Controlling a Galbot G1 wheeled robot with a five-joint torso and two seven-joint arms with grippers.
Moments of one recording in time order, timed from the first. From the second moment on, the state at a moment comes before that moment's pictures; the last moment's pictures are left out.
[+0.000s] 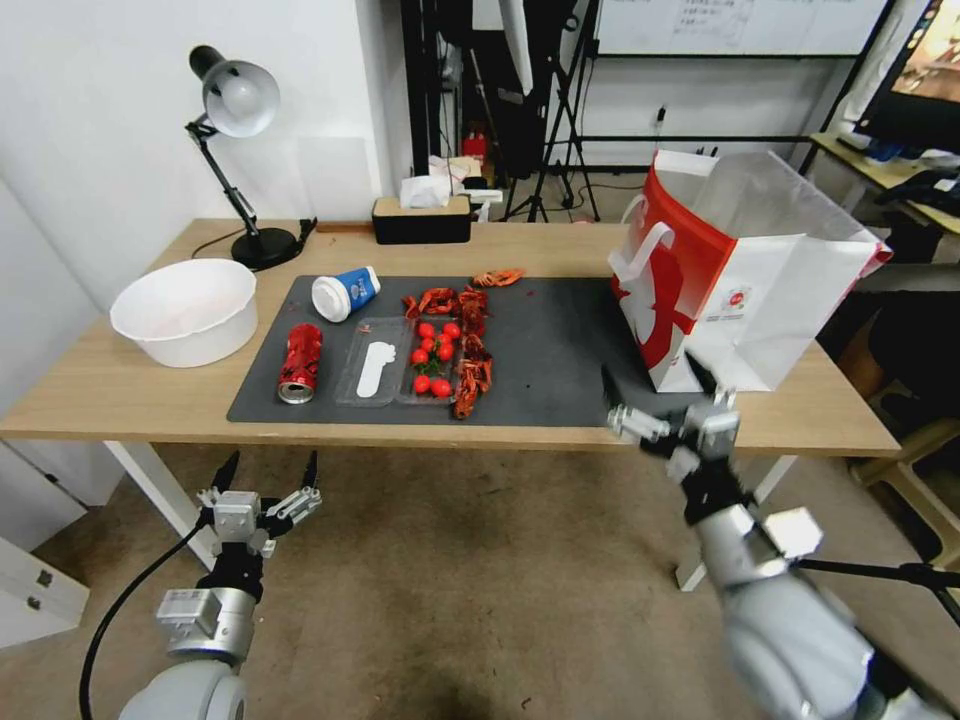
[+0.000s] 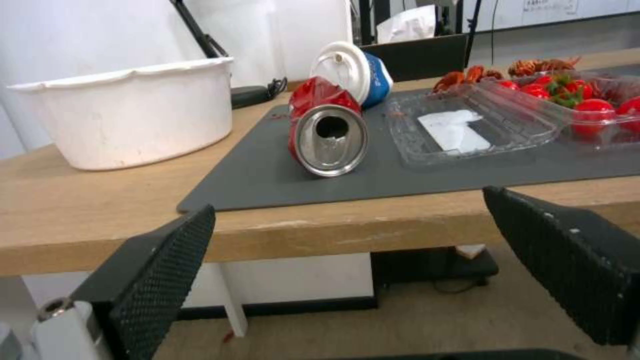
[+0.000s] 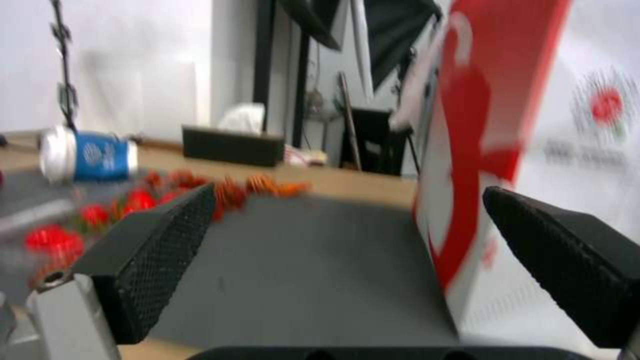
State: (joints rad) left arm 1.68 -1.45 -0.72 -2.04 -0.16 -0.13 0.09; right arm -1.60 0.99 0.31 2.19 0.21 0.18 0.34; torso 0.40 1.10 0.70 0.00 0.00
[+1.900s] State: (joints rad) left arm 1.30 -1.23 -0.59 -1.86 -0.30 0.04 0.03; right arm -1.64 1.08 0.28 2.10 0.15 0.25 0.40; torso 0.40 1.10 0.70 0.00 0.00
